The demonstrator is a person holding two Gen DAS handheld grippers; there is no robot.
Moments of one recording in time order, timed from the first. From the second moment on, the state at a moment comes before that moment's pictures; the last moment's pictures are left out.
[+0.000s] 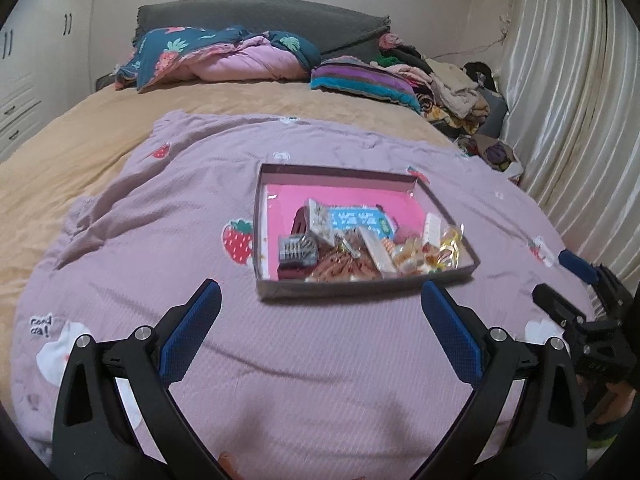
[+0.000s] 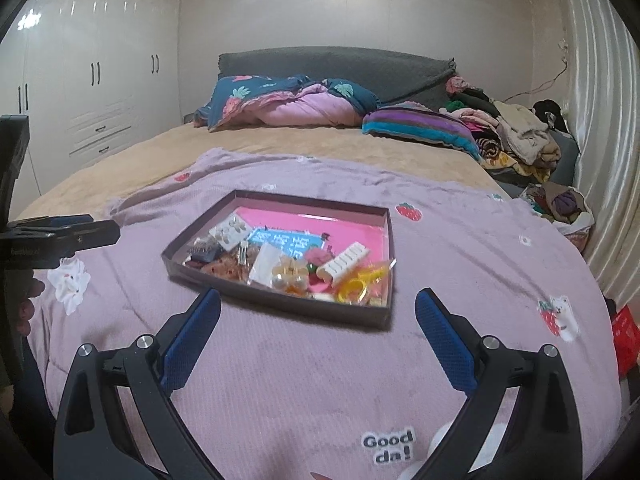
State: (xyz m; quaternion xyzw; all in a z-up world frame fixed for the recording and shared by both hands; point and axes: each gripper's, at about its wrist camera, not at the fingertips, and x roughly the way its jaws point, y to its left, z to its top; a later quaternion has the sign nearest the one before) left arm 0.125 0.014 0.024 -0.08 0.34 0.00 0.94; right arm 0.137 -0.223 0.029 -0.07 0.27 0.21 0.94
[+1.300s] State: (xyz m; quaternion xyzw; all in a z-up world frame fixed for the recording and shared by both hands) left arm 0.098 -0.001 -0.022 -0.07 0.36 0.00 0.93; right arm 0.118 -0.225 -0.013 -0.06 0.31 0.19 0.93
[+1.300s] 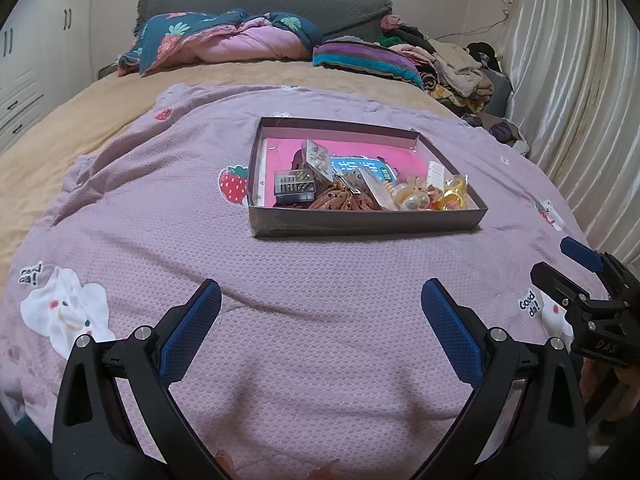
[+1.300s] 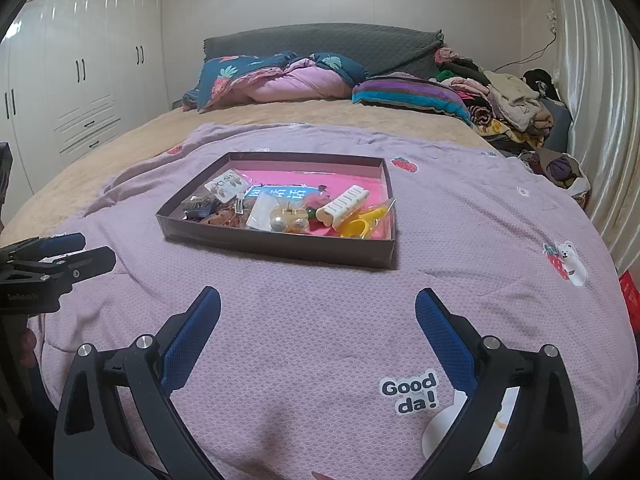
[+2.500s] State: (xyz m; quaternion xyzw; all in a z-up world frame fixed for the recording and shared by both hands) left arm 0.097 0.001 -0.017 -0.07 0.37 0.01 0.93; right arm 0.119 -0.226 -0.011 -0.05 0.31 0.19 0.93
